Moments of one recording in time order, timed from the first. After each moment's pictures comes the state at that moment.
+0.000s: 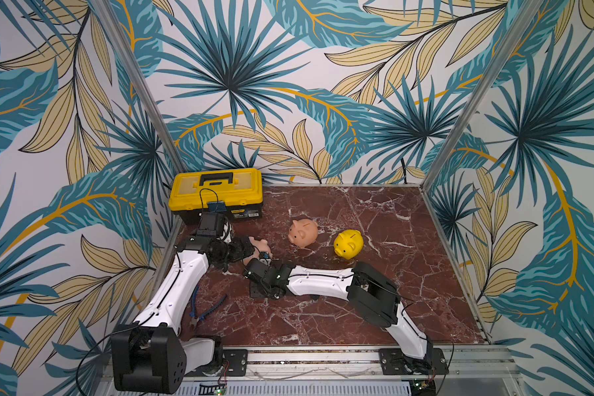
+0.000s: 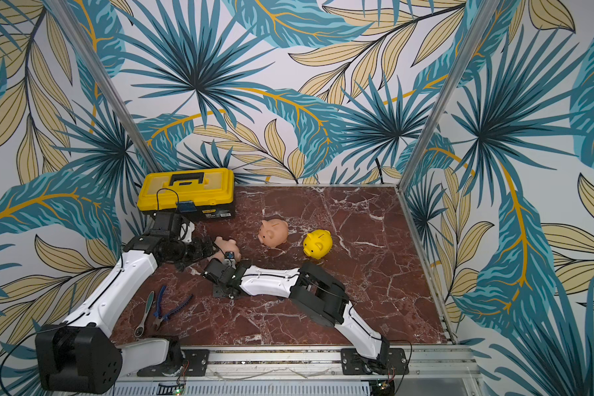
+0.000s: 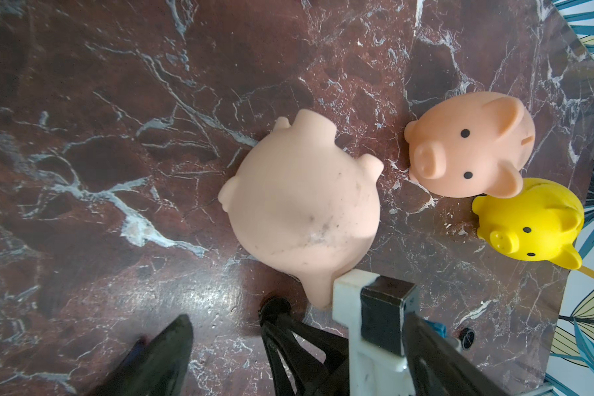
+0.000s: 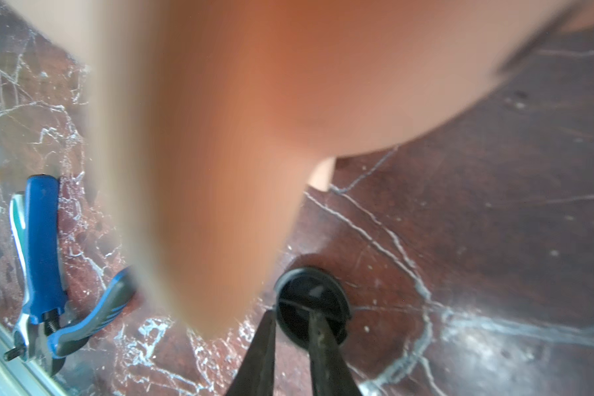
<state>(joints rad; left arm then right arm) -0.04 1.24 1.00 -0.83 0.28 -0.47 1.14 2.23 1.66 -0.46 0.12 1.01</state>
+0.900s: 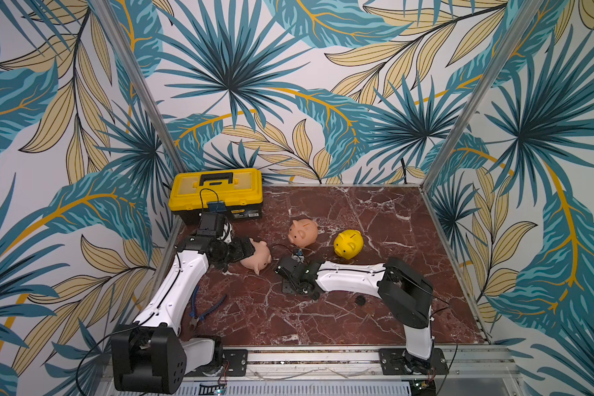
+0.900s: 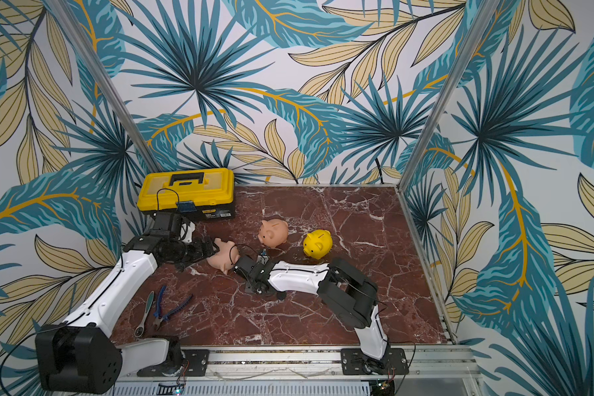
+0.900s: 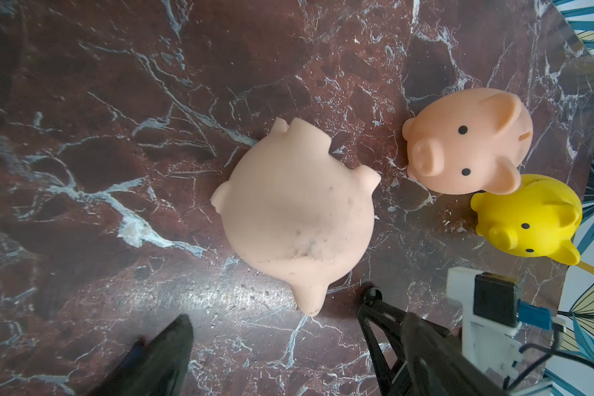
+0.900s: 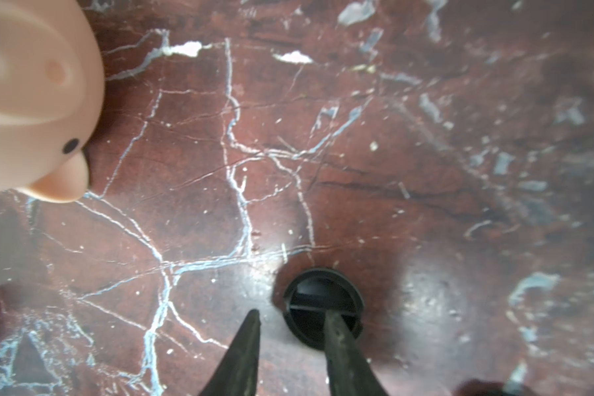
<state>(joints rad) -0.04 1.24 0.99 -0.83 0.29 -0.46 1.04 1.97 1.32 -0.52 0.20 1.04</state>
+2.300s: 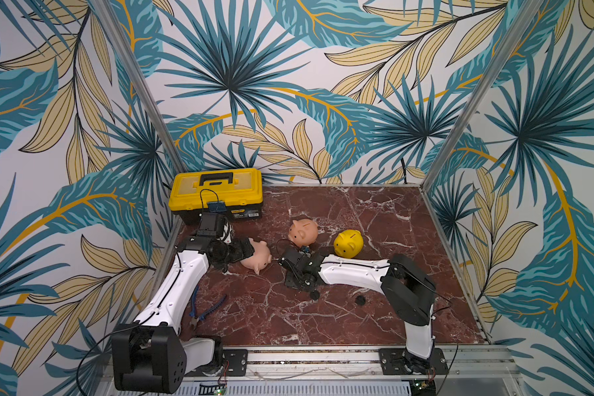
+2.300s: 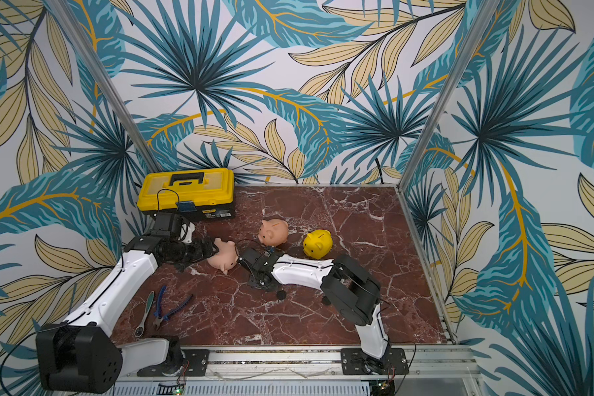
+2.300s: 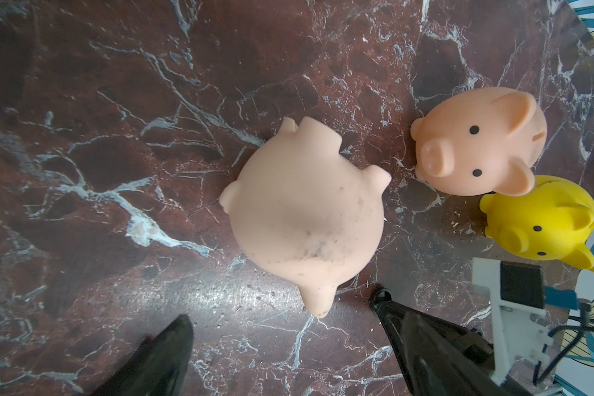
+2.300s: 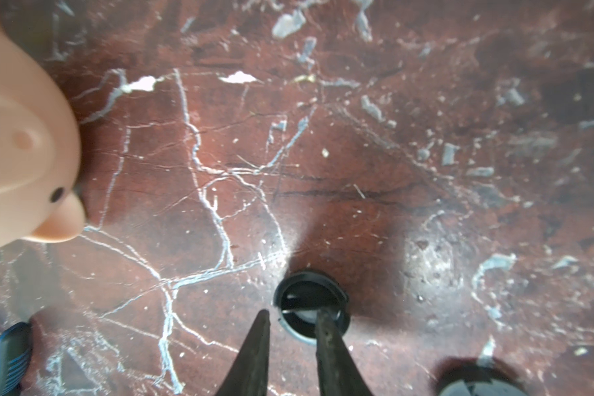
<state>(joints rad) -0.04 1.25 0.99 -0.83 0.27 -0.45 0.99 1.98 1.34 -0.58 0.11 1.15</state>
